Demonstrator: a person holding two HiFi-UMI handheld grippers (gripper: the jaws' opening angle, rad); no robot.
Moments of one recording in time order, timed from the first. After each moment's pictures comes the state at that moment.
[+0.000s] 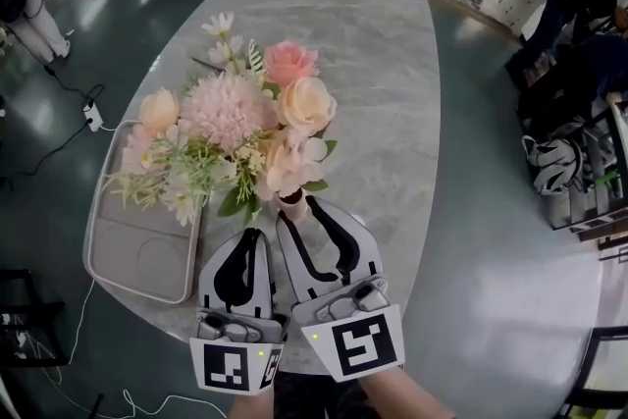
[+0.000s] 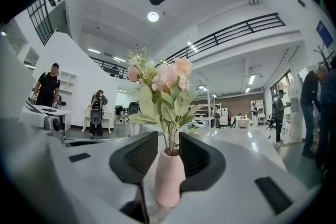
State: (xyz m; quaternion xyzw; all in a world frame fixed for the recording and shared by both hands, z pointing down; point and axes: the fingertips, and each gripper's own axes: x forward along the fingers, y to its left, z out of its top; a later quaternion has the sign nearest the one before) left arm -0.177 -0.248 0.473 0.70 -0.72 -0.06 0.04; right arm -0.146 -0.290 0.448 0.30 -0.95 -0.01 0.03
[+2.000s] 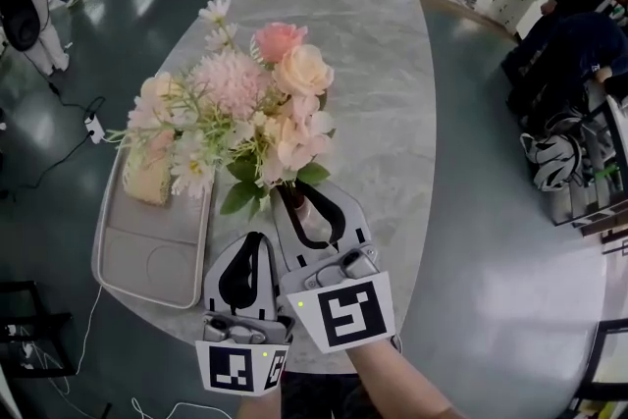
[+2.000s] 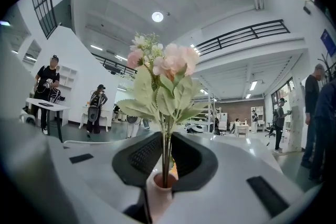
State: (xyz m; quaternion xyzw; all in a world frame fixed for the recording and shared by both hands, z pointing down) left arm -0.192 -0.248 0.436 0.70 -0.71 -0.07 0.04; right arm -0.186 -0.319 0.398 0.31 -0.95 -0.03 0.03
